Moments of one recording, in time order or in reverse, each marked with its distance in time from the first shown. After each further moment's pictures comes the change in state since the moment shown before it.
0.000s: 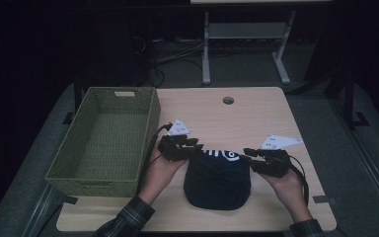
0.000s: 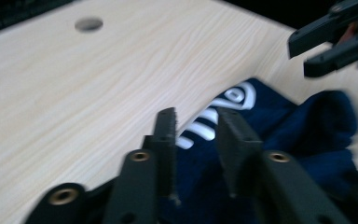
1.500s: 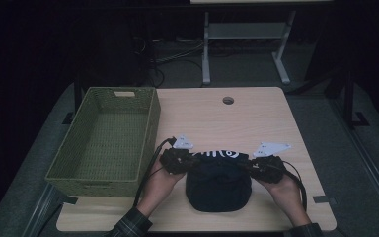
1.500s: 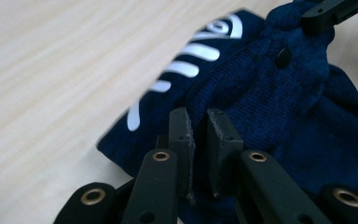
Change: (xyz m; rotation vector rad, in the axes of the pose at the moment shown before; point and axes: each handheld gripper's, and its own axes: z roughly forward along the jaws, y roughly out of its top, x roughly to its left) left arm -0.017 -0.034 0.009 0.108 -0.028 -0.011; right arm 0.012 -0.012 0.012 0.104 0.018 -0.047
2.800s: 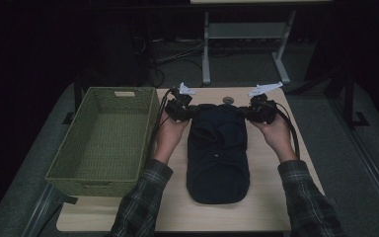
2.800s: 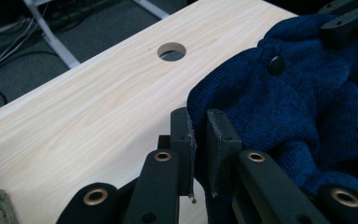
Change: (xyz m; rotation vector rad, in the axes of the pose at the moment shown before) left arm 0.082 0.109 0.007 -0.100 0.224 -0.033; right arm -0.107 0.113 0.027 -0.021 -0.107 0.024
